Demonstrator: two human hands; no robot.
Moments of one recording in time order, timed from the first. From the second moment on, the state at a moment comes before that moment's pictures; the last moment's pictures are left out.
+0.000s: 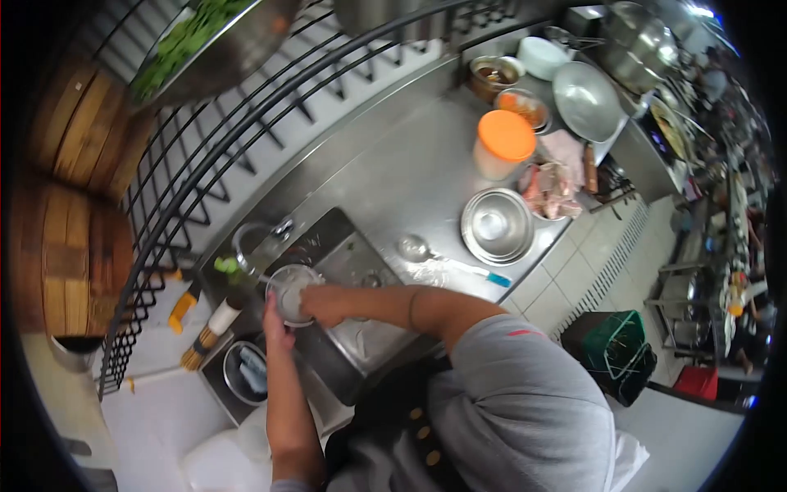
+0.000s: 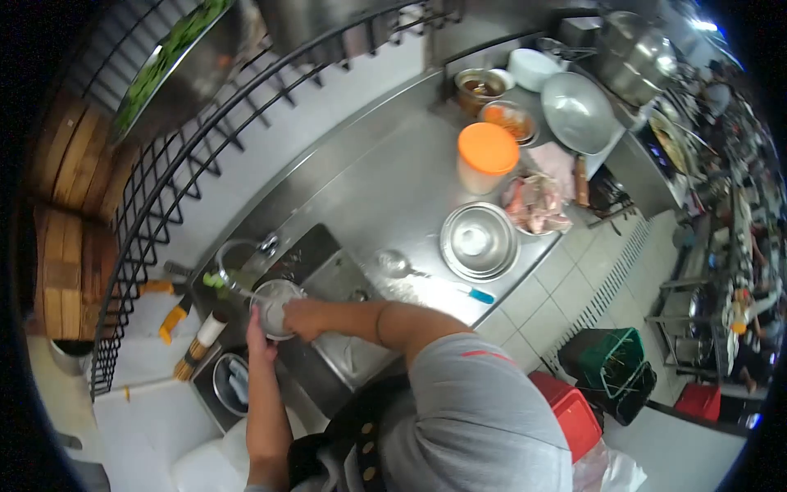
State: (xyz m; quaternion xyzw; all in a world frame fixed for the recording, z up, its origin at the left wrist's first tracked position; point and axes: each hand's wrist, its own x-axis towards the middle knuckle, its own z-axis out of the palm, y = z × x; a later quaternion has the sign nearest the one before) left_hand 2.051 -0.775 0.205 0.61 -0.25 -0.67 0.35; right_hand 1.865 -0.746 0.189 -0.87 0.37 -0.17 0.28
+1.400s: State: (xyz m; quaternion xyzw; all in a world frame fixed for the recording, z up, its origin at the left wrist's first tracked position) left_hand 2.048 -0.785 0.199 0.60 -0.33 -0.66 0.31; right_hand 1.886 -0.774 0.166 -0.79 0.54 -0.09 0.28
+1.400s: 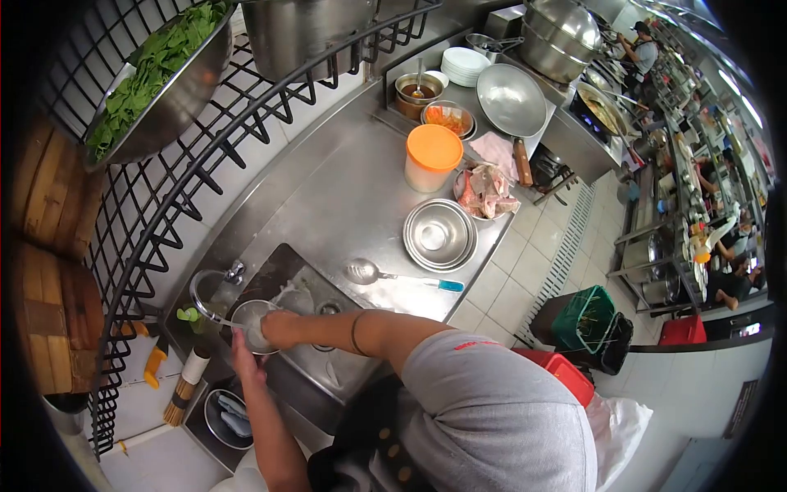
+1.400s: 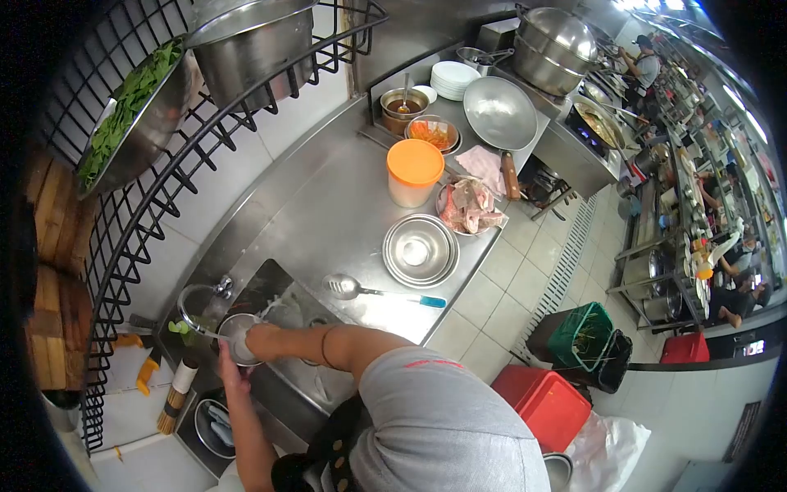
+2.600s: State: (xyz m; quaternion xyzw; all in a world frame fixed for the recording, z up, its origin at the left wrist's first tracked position) left_hand 2.034 -0.760 0.178 0.36 -0.26 -0.78 0.44; right_hand 1.829 -0.780 0.200 -0.60 0.58 -0.43 0.35
